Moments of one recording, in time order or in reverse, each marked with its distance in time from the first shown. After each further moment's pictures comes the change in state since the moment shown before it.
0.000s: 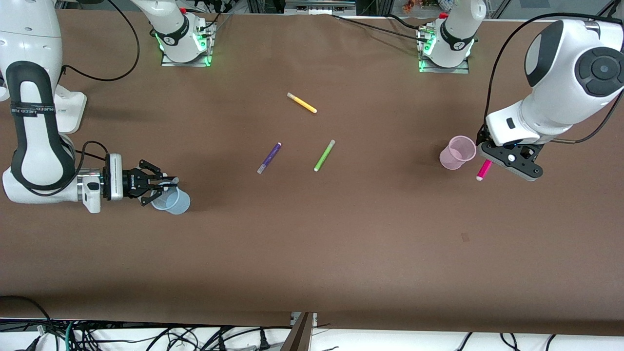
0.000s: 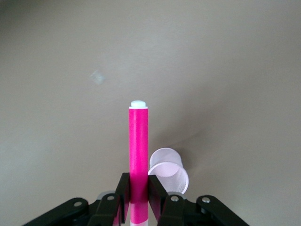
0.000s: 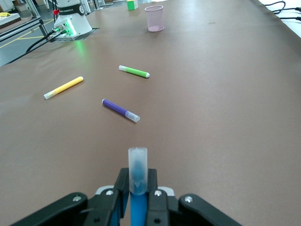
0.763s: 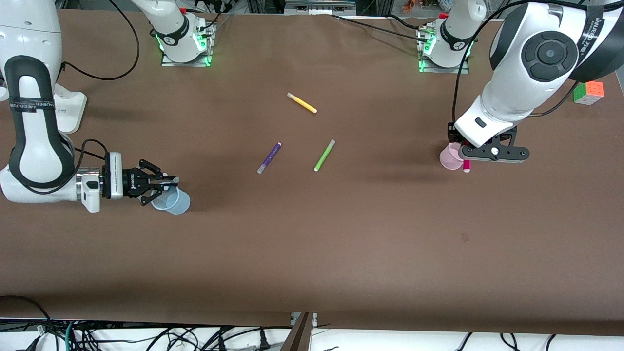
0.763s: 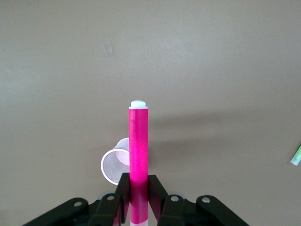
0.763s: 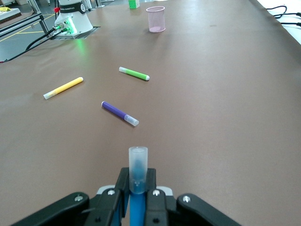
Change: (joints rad) left arm -0.144 -0.003 -0.001 0.079 0.063 -0.133 -0.624; right arm 0.010 -0.023 0.000 0.000 -0.005 0.002 -0.011
